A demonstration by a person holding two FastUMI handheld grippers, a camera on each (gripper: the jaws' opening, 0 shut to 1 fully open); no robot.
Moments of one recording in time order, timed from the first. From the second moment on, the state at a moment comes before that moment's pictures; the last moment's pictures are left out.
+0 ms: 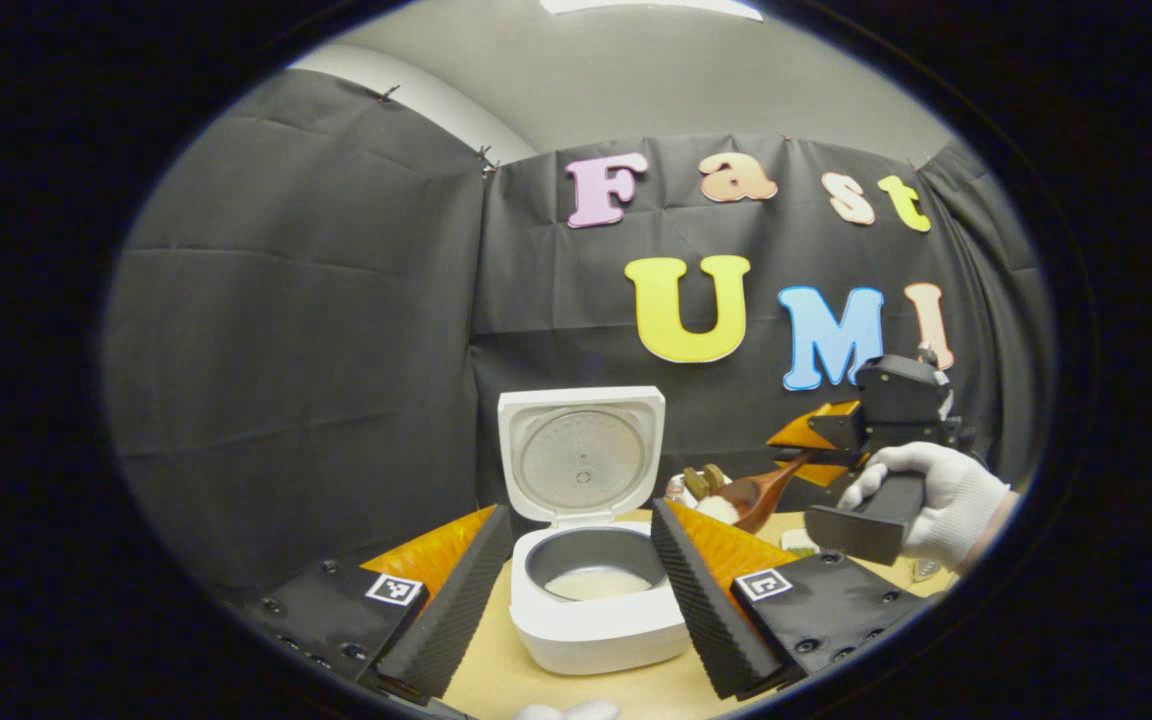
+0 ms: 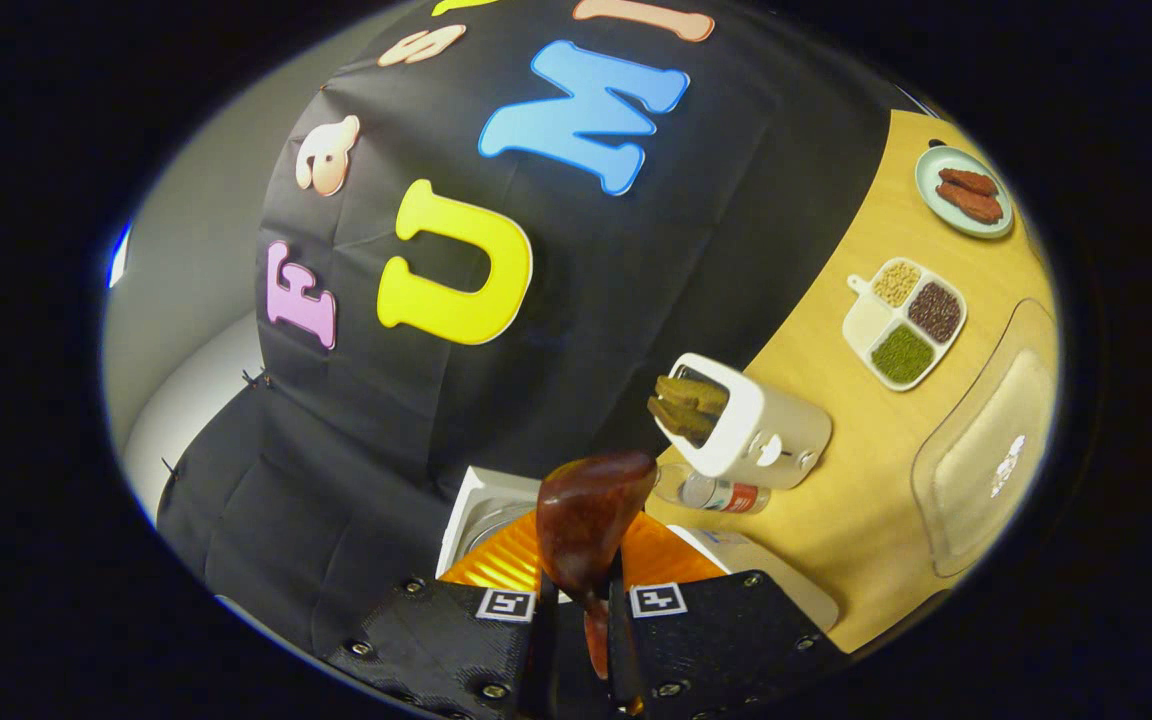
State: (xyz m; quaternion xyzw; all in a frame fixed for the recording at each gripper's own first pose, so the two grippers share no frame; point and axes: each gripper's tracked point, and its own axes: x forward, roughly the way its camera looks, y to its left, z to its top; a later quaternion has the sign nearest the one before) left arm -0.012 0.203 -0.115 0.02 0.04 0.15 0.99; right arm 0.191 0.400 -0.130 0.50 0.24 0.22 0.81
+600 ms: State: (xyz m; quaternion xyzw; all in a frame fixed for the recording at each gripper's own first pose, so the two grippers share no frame) left arm -0.039 0.239 -0.134 0.01 0.05 0.19 0.98; right arm 0.189 0.518 -0.175 0.41 0.26 0.26 0.84
